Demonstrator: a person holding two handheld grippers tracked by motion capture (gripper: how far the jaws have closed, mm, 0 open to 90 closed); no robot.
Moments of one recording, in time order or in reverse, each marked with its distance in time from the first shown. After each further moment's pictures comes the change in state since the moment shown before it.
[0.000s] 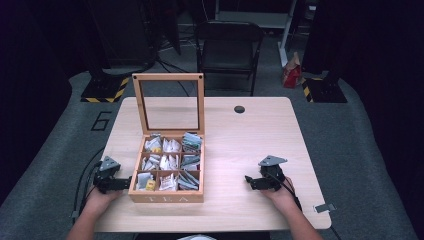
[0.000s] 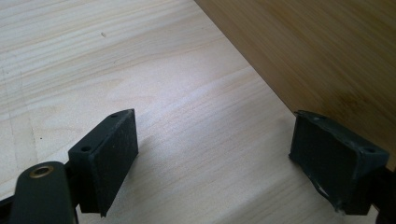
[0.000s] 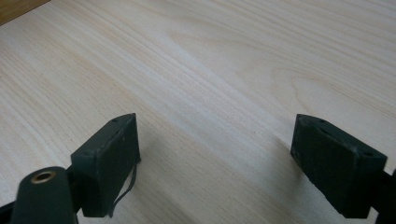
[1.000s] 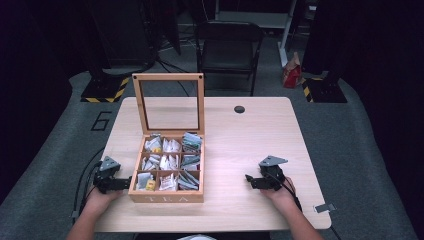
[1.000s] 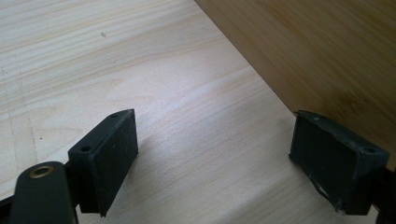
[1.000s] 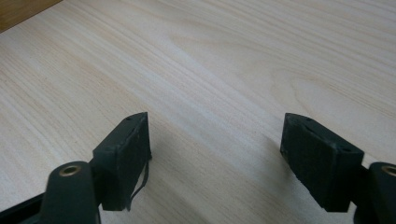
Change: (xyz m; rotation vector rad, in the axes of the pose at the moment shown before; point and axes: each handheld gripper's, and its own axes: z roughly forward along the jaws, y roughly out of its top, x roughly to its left) left arm 0.000 0.000 0.000 0.000 0.000 0.000; right arm 0.002 0.001 -0.002 -0.005 -0.010 0.014
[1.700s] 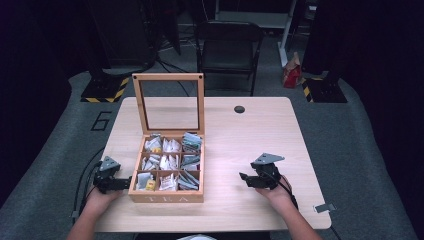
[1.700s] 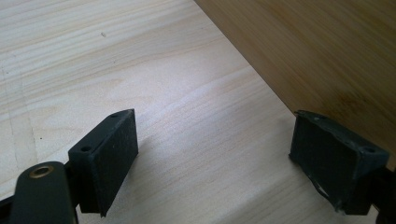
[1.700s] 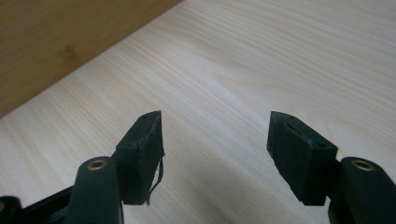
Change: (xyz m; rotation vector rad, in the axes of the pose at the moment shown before) left arm 0.000 0.000 -0.001 0.013 -0.008 -0.002; right arm 0.023 0.026 -0.016 -0.033 0.081 -0.020
